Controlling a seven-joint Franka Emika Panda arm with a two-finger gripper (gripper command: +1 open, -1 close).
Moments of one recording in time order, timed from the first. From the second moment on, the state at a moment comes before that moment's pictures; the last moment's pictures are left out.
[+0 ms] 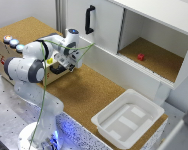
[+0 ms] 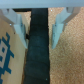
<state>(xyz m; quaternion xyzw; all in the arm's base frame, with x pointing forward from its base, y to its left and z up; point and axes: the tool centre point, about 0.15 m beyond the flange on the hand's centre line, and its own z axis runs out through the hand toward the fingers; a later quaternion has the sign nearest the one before) 0.355 0.155 0.311 -1.00 -0.03 -0.01 0.07</state>
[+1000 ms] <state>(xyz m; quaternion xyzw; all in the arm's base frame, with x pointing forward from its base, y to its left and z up) 0.358 0.201 0.311 -0.99 -0.10 -0.02 0.07</state>
